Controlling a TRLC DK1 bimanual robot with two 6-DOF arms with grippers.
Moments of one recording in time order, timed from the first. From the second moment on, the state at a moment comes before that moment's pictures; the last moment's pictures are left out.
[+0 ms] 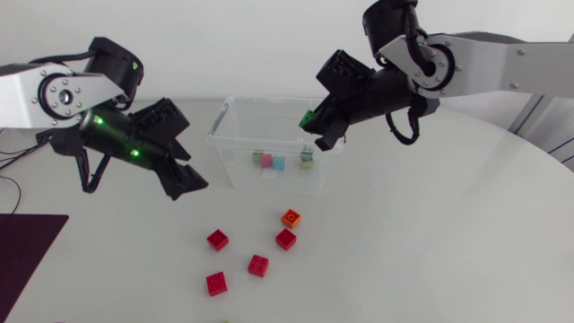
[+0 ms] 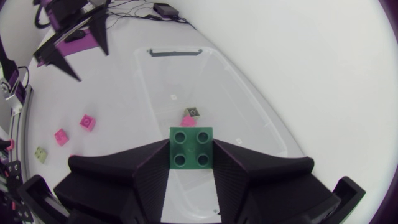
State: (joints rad) left arm -0.23 1.50 1.11 -0.67 0.26 0.69; right arm 0.43 1.70 1.36 -0.37 -0.27 -0.58
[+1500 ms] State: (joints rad) left arm -0.40 1.75 1.03 -0.68 0.10 0.49; right arm 0.60 1.67 1.01 -0.21 -0.01 -0.25
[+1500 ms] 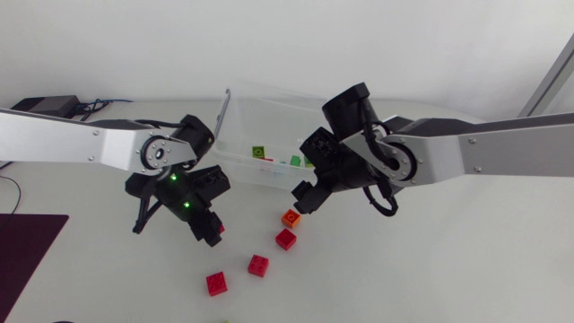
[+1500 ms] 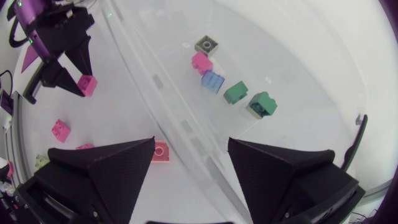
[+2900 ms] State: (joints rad) left arm -0.42 1.43 1.30 -0.56 0.17 0.48; right arm 0.57 1.60 0.84 -0.14 -0.07 -0.34
